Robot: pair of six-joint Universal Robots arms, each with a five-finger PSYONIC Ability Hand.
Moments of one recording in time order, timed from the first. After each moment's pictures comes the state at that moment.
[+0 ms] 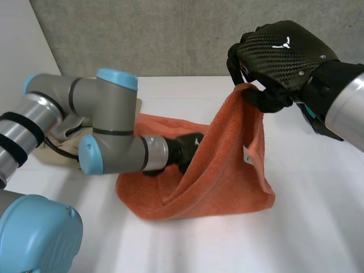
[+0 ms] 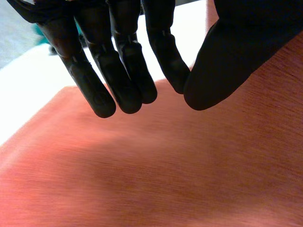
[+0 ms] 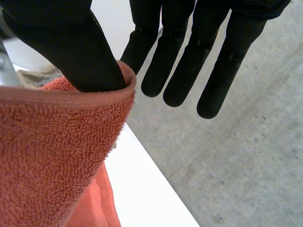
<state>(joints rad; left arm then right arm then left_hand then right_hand) 4.14 -2.64 -0.44 2.45 -0.91 3.73 1.97 -1.60 1.36 0.24 1.14 2.74 1.19 1.18 1.17 1.18 0.99 1.14 1.18 1.19 1.20 1.00</state>
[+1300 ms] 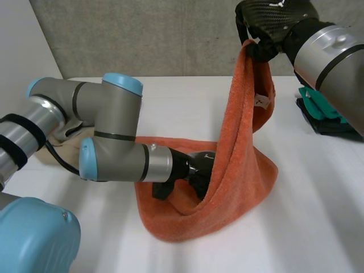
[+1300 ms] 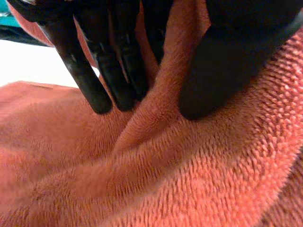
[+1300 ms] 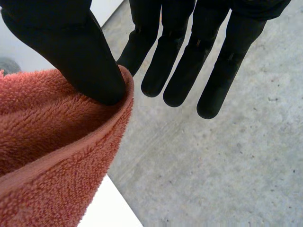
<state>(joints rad) 4.11 -2.61 -0.52 2.37 -0.74 3.45 1.99 -1.26 1.01 0.12 1.31 2.76 1.15 1.11 1.10 1.11 0.92 1.14 1.18 1.19 1.20 1.00</state>
